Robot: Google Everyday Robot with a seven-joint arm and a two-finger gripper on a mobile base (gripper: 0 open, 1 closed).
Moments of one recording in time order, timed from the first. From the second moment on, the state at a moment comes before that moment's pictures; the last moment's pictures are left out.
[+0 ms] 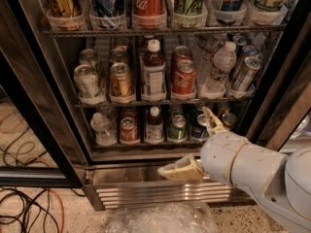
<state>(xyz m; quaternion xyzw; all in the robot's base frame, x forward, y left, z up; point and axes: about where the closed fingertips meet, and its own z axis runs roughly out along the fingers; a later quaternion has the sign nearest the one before) 0.429 -0.070 0.830 -0.44 0.72 0.09 0.53</state>
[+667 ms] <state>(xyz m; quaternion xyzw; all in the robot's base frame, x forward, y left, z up) 0.464 -0.065 0.809 -0.37 0.69 0.12 0.61</state>
